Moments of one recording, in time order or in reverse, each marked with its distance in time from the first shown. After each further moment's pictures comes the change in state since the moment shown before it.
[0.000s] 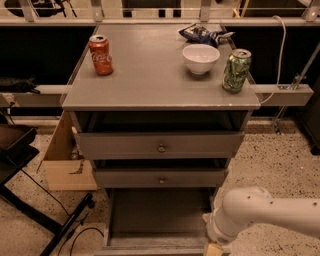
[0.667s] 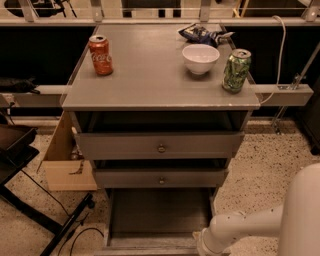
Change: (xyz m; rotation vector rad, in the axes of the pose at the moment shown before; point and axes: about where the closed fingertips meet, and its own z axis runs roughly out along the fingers) arm 0.029 -0.002 0.148 -0.058 -0.034 -0.009
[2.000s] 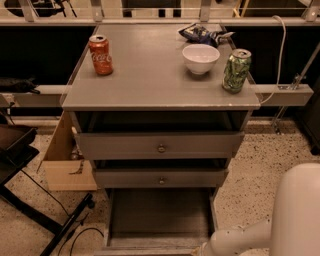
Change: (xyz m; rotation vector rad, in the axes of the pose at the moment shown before) arm 0.020 0.032 0.044 -0.037 -0.009 -0.016
